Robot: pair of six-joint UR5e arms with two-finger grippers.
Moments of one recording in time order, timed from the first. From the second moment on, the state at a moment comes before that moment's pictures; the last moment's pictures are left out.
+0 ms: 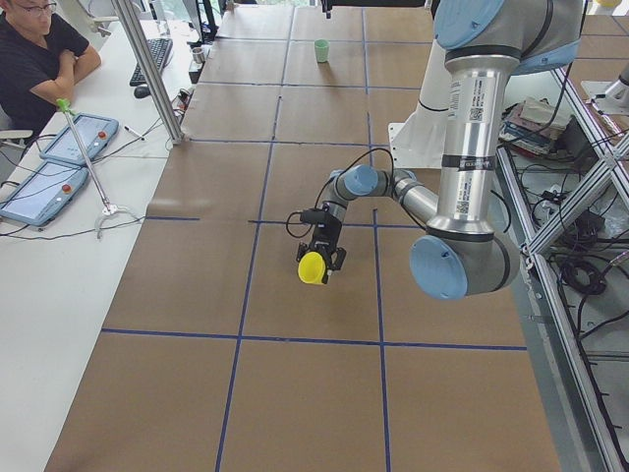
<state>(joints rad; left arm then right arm) -0.51 -1.71 -1.89 -0.90 -1.07 -2.15 1.39 -1.79 1.82 -1.46 2.45 -0.03</state>
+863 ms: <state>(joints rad) -0.48 -1.95 -1.88 -1.45 -0.80 -1.55 1.38 -1.76 1.82 -1.24 2.48 0.01</state>
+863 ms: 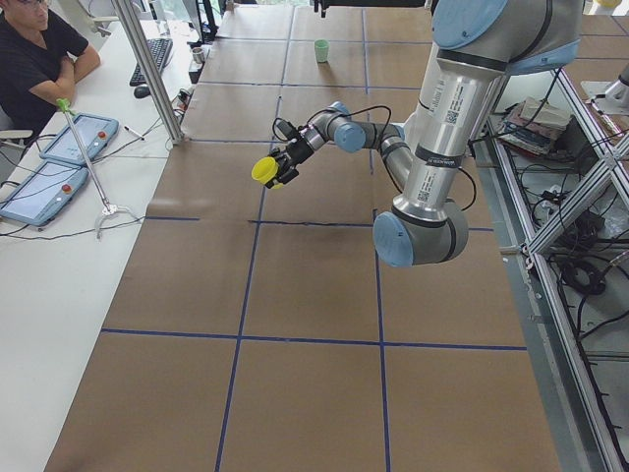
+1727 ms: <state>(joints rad) -0.29 -2.00 -1.68 -2.50 -0.89 -0.75 1.18 -1.53 1.90 -1.23 2.48 0.59</state>
